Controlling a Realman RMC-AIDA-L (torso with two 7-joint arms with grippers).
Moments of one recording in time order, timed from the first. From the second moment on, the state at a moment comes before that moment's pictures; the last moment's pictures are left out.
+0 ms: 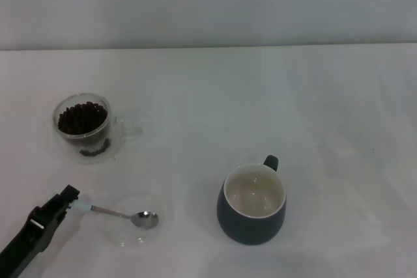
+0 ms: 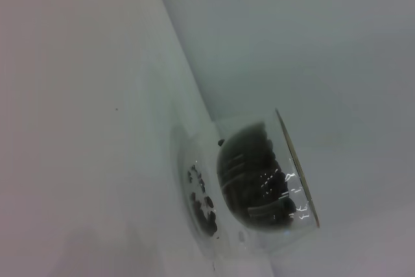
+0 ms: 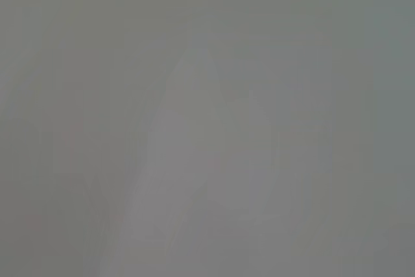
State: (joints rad) left arm -0.28 -2.08 0.95 -0.09 1.03 1.38 -1.53; right arm 0.18 2.01 -0.59 -0.08 -0.92 -1.75 0.15
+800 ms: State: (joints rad) left arm -0.22 -2.07 0.95 0.07 1.04 1.51 -1.59; right arm 0.19 2.01 -0.59 -0.08 -0.92 -1.75 0.15
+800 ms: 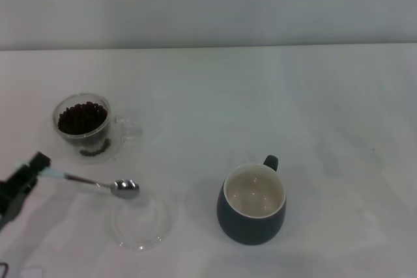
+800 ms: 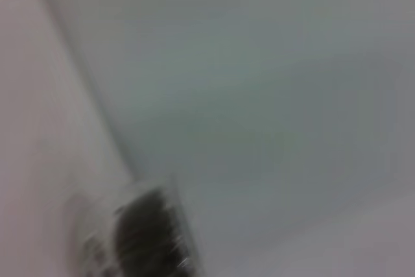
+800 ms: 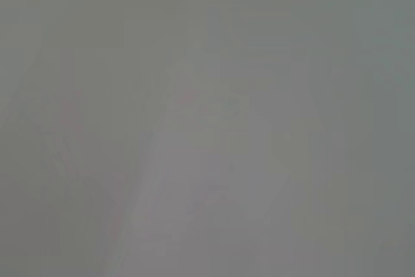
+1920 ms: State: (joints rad) left arm -0.37 -1.85 0.96 0.29 1.10 1.37 -1.74; right arm 0.20 2.01 -0.67 -0.06 -0.93 -1.75 0.15
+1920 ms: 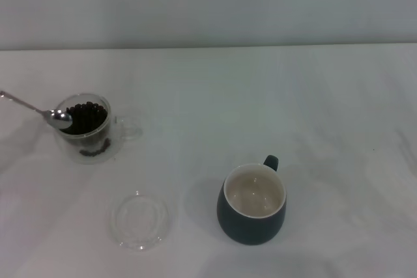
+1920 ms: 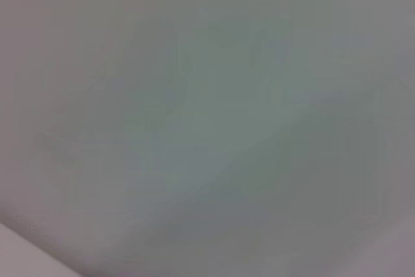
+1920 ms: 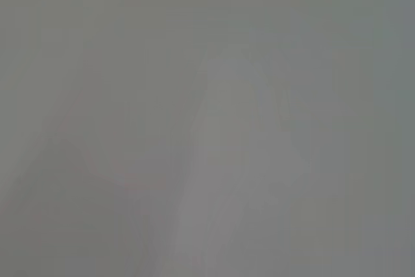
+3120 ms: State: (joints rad) left arm -0.59 -1.87 0.96 0.35 1.42 0.96 -1.84; right arm 0.23 2.01 -0.76 -0.07 -0.92 -1.78 0.15
